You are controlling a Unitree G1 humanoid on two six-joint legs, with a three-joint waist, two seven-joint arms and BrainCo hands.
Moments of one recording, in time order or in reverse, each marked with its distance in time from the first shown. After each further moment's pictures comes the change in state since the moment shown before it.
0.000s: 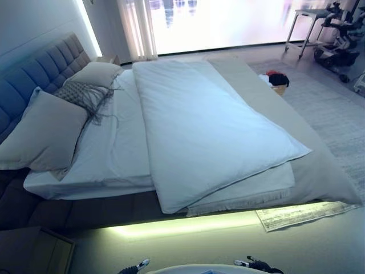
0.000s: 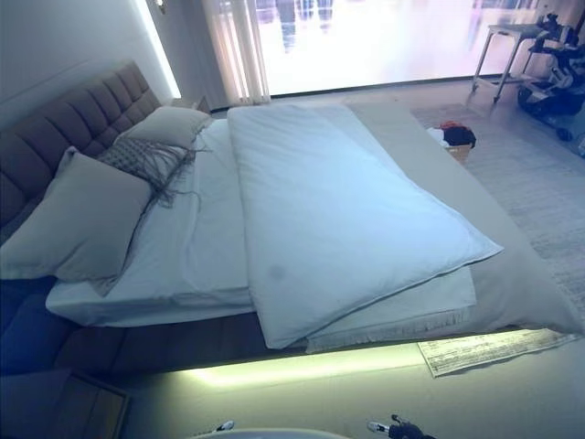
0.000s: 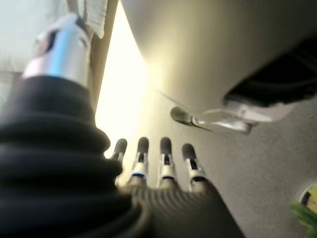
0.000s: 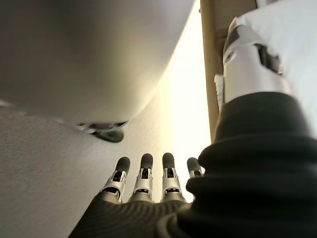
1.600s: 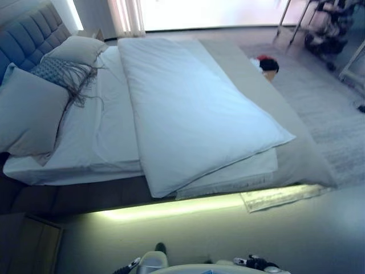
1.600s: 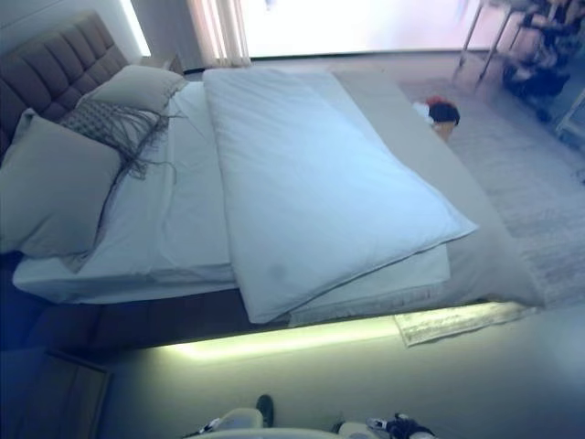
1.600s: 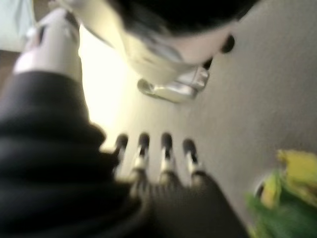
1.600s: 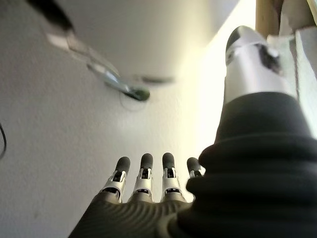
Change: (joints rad) left arm -0.016 0.018 0.061 0.075 -0.078 -0.045 0.002; right arm -0.076 0.025 0.062 0.036 -0.107 0.052 -0.077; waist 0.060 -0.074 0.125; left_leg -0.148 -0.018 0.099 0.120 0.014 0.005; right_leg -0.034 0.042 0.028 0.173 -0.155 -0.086
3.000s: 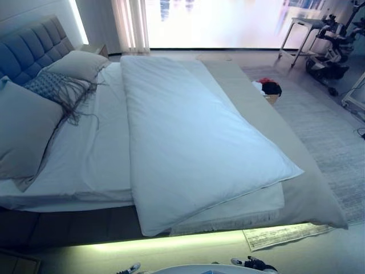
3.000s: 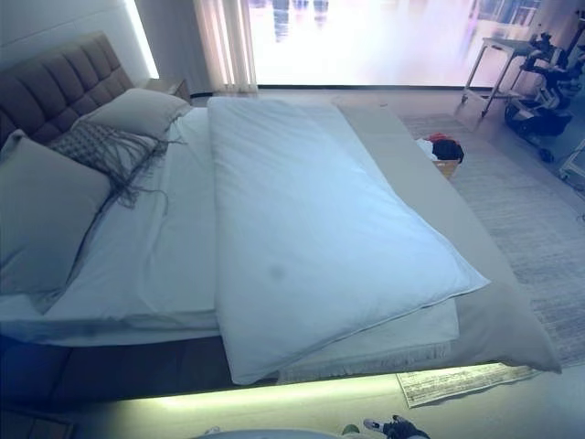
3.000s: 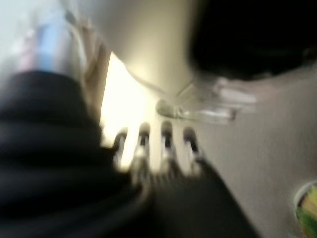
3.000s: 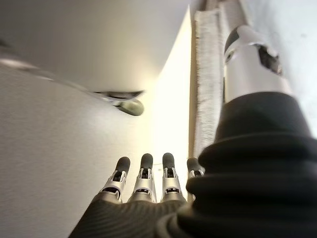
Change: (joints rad) left arm -0.007 0.009 -0.050 -0.016 0.065 0.066 0.022; right arm 0.010 0.026 -0.031 -0.068 0.011 0.000 -0.026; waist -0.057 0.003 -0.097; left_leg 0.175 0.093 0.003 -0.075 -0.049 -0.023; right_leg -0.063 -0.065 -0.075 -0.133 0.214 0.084
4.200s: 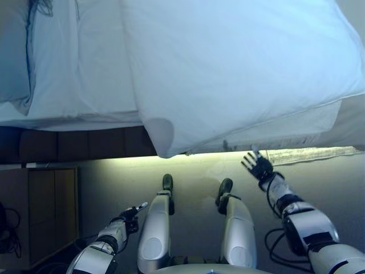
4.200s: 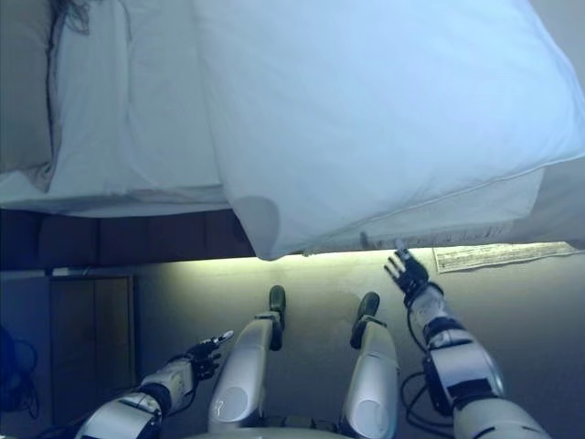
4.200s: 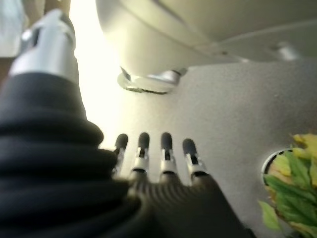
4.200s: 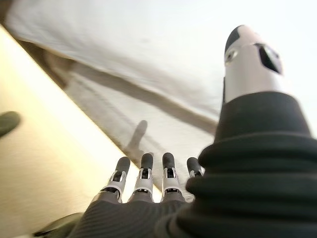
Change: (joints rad) left arm -0.315 0.050 -0.082 -0.069 -0.136 -0.025 -0.028; right arm -0.665 -0.208 -0.129 -0.010 0.911 0.004 0.216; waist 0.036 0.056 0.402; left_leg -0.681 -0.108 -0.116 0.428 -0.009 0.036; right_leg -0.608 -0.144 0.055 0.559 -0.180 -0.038
